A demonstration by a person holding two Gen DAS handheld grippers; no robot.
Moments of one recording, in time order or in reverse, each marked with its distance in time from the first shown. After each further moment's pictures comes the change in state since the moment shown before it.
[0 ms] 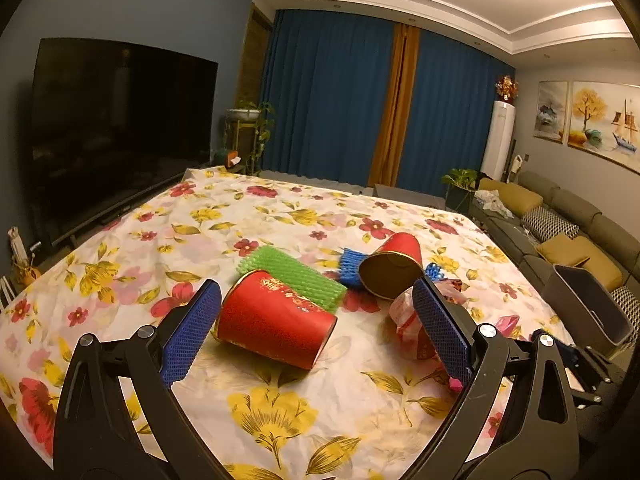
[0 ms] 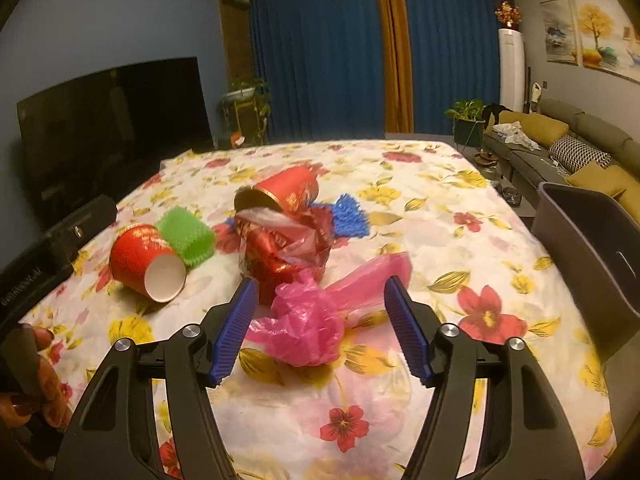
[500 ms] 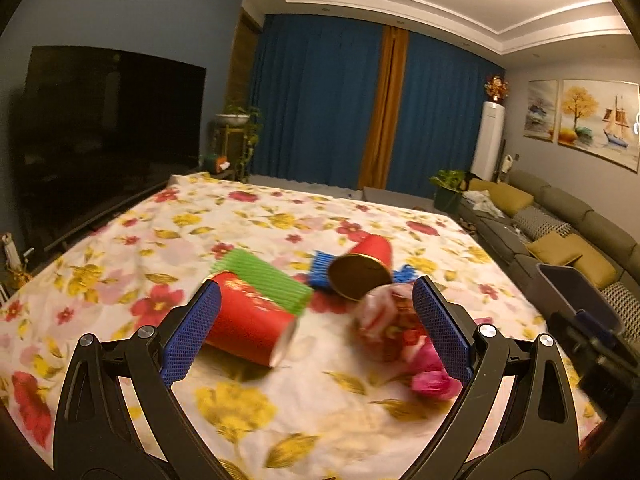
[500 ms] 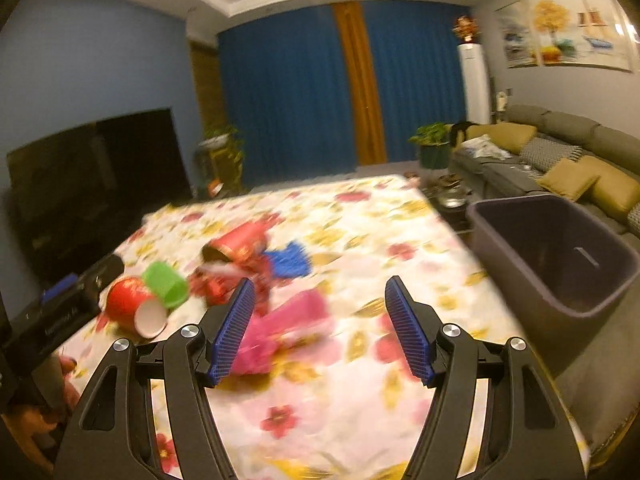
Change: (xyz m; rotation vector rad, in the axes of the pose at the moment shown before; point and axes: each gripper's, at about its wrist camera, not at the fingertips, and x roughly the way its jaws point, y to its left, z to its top) left arm -0.009 -0.026 0.001 0.017 -0.021 -0.018; right arm -0.054 -0.047 0.004 0.098 -0.145 -0.043
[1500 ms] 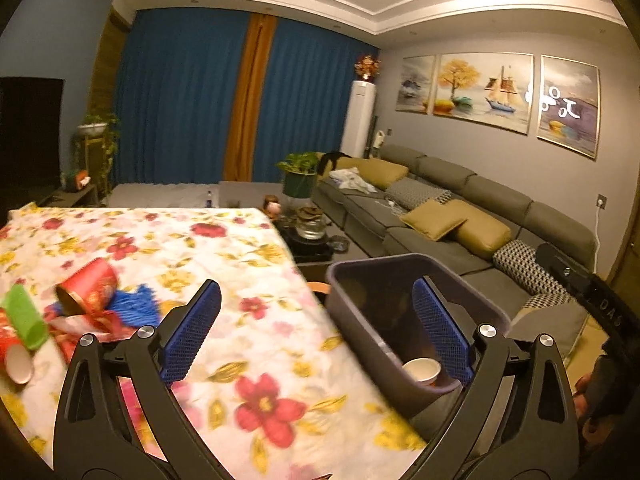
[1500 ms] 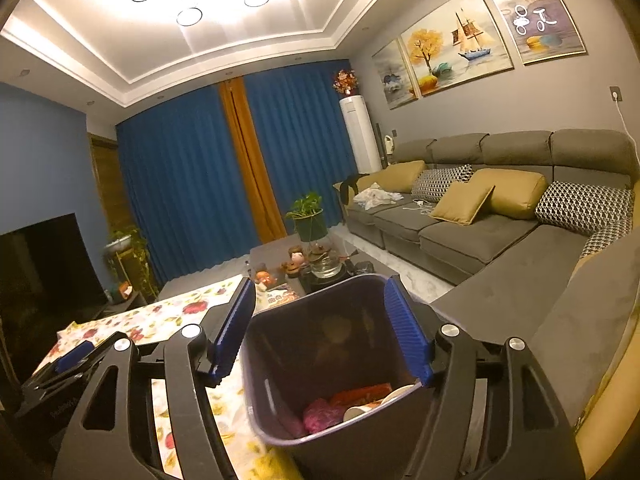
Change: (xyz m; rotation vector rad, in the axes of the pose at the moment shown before) left arm 0.018 -0.246 0.000 0.146 0.039 -0.458; right arm -0.110 -0.218 0.051 0.230 -0.295 -0.321
